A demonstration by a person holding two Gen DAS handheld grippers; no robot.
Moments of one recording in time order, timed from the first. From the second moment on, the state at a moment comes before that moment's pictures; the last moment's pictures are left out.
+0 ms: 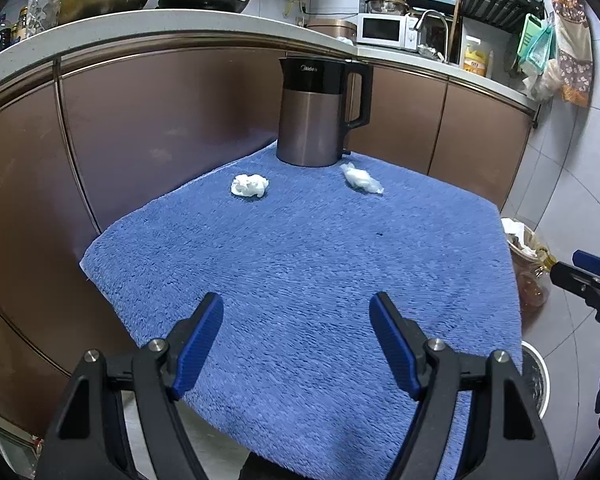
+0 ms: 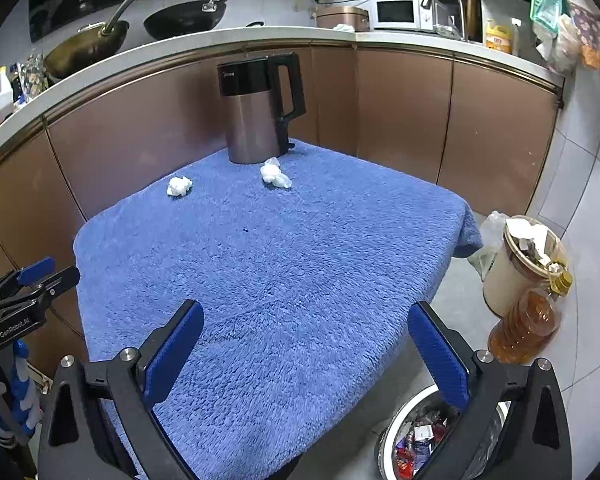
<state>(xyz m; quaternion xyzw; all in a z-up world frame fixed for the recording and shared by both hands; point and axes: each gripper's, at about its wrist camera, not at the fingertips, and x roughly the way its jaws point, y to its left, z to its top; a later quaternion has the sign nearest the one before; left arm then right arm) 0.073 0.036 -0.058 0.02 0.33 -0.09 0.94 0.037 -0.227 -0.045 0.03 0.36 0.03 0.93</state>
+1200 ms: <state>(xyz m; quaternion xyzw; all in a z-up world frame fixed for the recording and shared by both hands) 0.317 0.058 -0.098 0.02 0.37 -0.05 0.93 0.265 -0.194 -0.070 0.02 0.37 0.12 0.92</state>
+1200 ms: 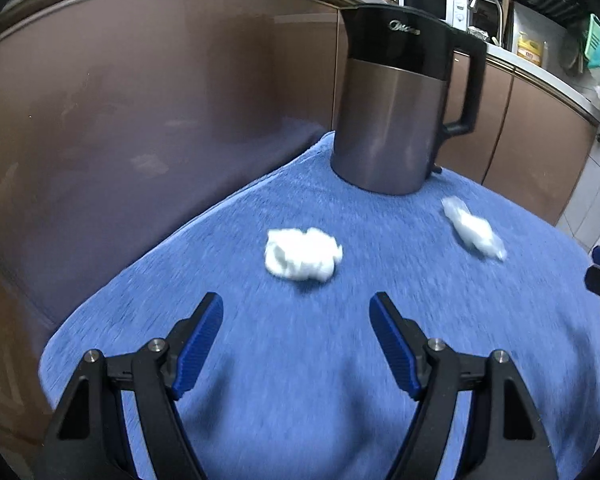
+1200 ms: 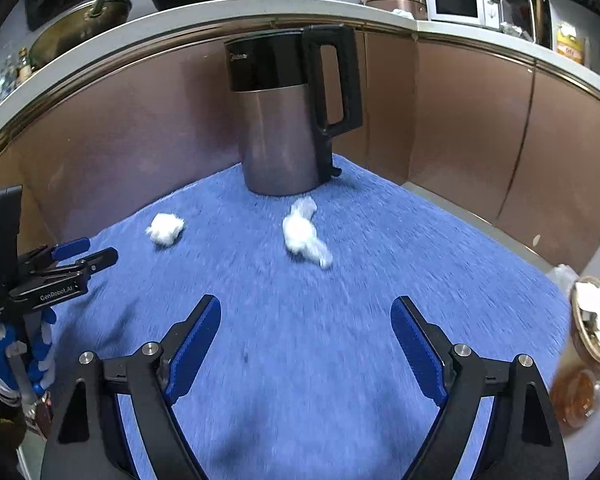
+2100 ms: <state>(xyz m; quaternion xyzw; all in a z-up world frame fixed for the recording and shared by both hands) 0.381 0.067 -0.139 -0.04 0.40 -0.07 0.91 0.378 -0.164 -0.135 0.03 0.42 0.13 0.90</state>
